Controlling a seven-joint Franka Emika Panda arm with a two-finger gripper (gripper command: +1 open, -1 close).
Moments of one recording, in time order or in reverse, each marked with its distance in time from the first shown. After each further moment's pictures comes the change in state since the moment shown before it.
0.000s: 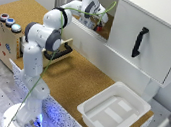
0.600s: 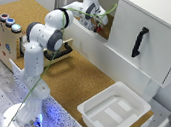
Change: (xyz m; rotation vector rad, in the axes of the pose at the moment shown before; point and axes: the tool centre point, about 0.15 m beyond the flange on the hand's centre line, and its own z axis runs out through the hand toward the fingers) arm 0.004 -0.003 0.005 0.008 0.006 0.003
